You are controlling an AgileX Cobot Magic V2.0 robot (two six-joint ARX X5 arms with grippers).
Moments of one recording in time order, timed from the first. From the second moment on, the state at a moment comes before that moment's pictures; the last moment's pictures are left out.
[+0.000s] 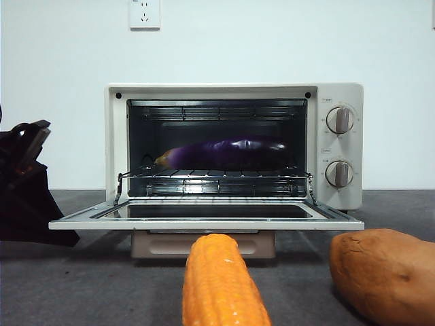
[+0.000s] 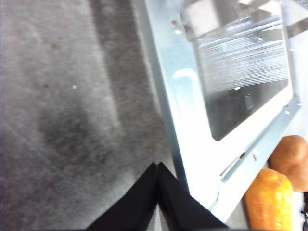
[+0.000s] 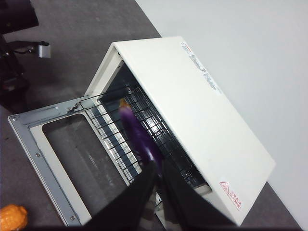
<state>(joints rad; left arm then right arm) -0.06 1.63 0.66 -0.14 0.88 -0.09 1.19 1.11 1.40 -0.82 0.59 -0.26</state>
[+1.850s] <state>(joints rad) 0.01 1.49 1.18 -0.47 1.02 -0.22 1.18 1.12 1.35 -0.96 0.26 -0.11</state>
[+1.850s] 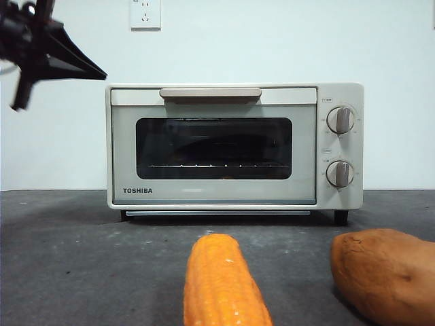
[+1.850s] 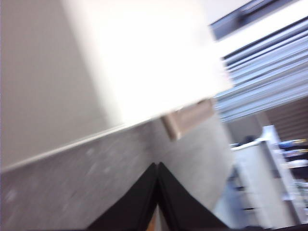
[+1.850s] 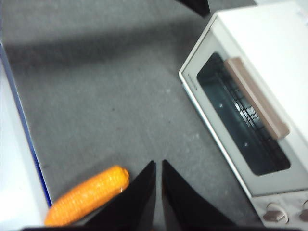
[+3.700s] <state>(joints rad) -0.23 0.41 0.42 -0.36 0.16 -0.35 0.50 0.66 0.44 -0.15 0.08 0.11</state>
